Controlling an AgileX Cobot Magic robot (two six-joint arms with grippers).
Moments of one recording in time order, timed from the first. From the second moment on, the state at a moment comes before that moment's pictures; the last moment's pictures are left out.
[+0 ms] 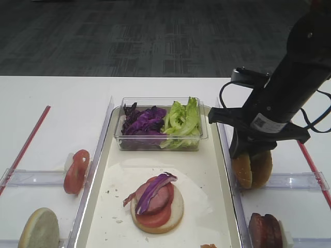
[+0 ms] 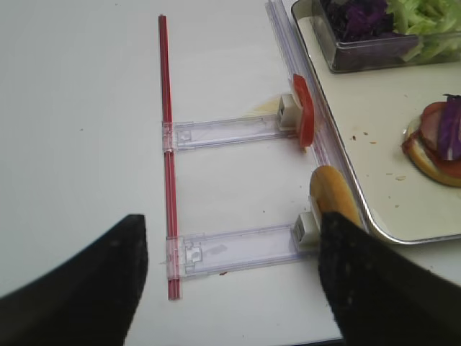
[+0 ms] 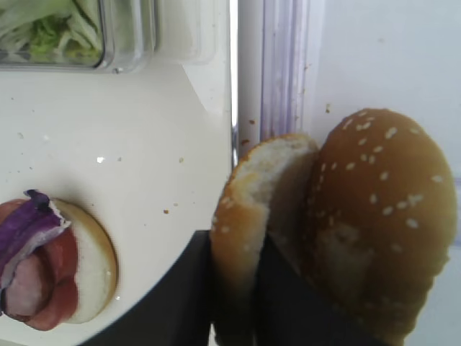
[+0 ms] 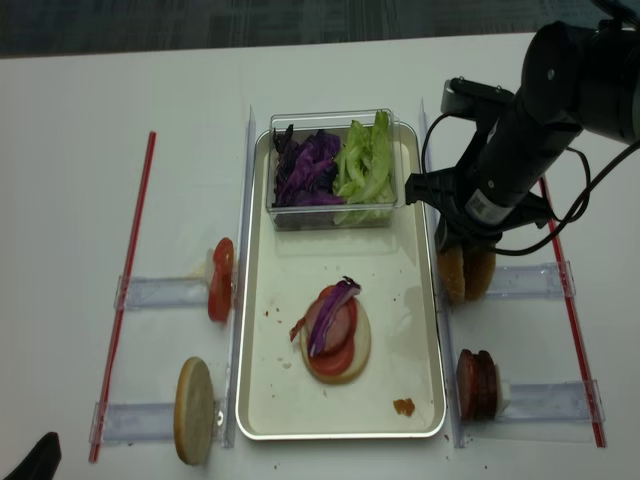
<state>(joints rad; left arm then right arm) -0.09 -0.01 -0.49 0.00 1.18 -0.02 0.32 1.72 -1.05 0.40 0.82 0.10</state>
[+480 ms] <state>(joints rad) -0.09 -0.01 -0.49 0.00 1.18 -0.02 0.32 1.72 -1.07 0.38 0.88 0.11</state>
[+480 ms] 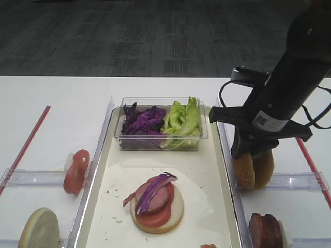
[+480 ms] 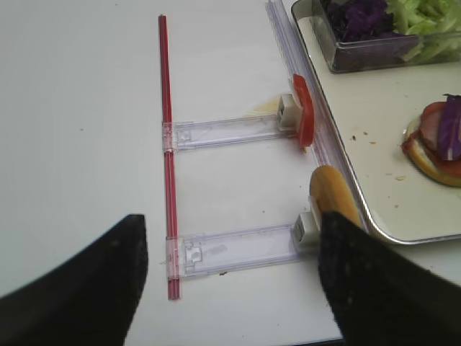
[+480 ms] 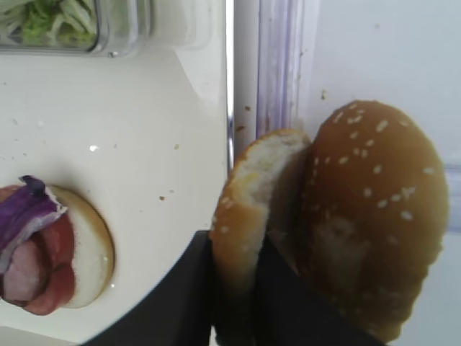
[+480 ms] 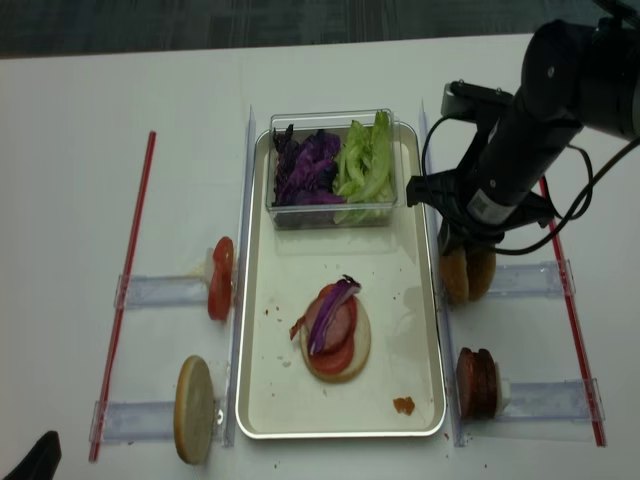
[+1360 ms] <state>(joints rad) -0.09 -0.01 -0.49 0.00 1.18 -0.02 0.32 1.72 -1.13 0.37 0.98 0.11</state>
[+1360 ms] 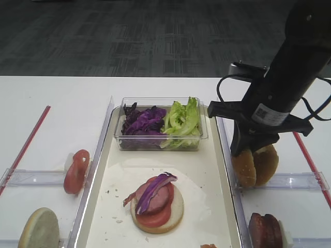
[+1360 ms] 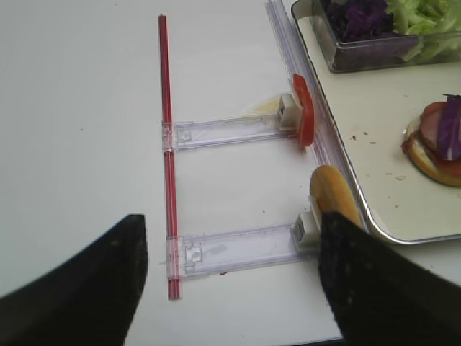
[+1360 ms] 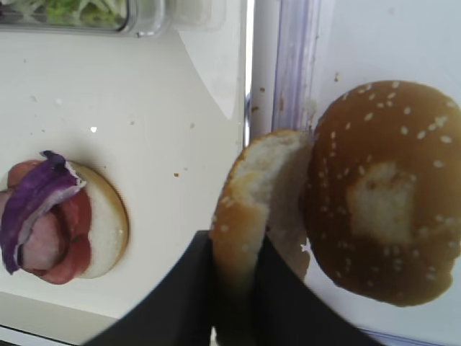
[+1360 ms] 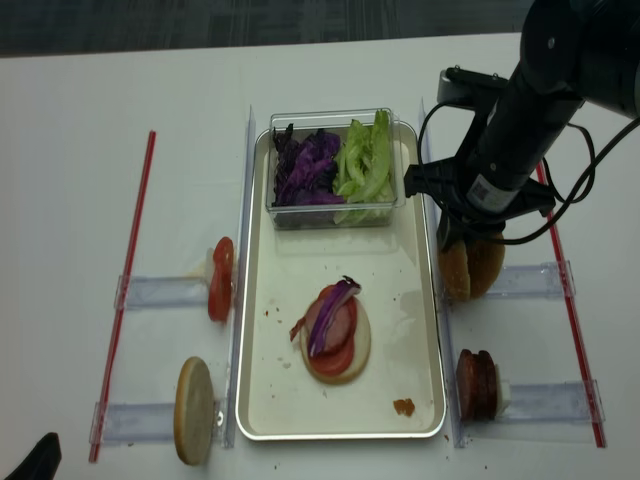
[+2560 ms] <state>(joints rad) -0.09 -0.01 -0.49 0.00 1.18 -0.02 0.32 1.69 -1.14 0.62 1.03 -0.04</state>
